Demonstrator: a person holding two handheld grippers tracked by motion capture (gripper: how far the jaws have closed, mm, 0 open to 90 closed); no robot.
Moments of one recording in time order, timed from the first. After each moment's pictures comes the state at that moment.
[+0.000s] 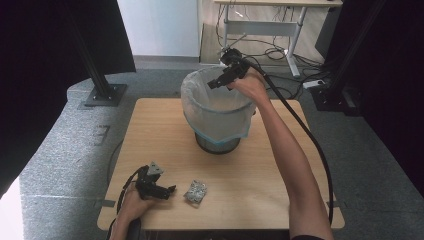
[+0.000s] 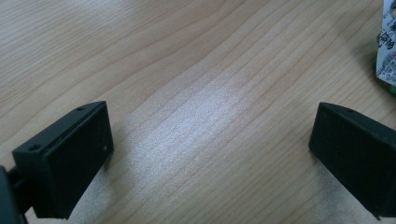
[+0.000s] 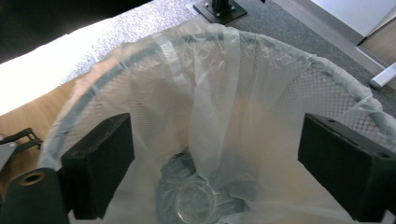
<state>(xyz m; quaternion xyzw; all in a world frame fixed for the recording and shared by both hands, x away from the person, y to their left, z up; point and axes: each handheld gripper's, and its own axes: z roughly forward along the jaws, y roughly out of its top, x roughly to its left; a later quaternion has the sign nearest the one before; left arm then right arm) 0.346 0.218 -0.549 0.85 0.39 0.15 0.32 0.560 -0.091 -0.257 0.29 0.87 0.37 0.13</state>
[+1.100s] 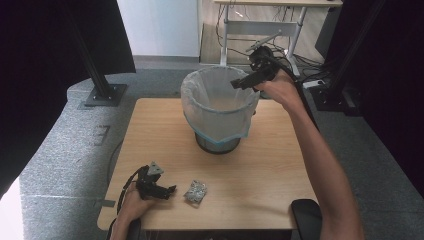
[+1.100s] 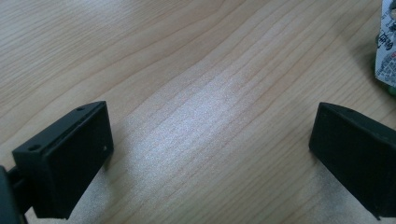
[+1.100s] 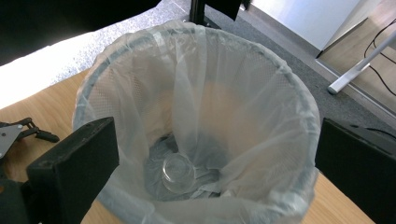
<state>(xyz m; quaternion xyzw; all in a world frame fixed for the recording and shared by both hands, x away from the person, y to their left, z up) 0.346 0.217 -0.549 0.85 0.39 0.14 0.32 0.502 -0.158 -0.220 0.30 0.85 0.39 0.19</state>
